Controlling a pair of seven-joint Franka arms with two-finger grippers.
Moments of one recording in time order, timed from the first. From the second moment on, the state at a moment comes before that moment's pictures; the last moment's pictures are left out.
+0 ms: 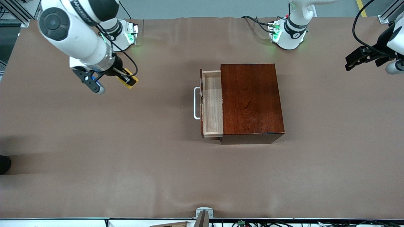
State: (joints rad) left arm 0.01 -0.05 -0.09 -1.54 0.04 1.42 -0.19; right arm 0.09 0.00 0.34 -1.81 0.17 1.68 1.21
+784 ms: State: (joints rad) left arm 0.01 -0.03 -0.10 -1.52 0.04 1.42 -0.19; right arm 0.33 0.25 0.34 -1.67 0.17 1.92 1.81
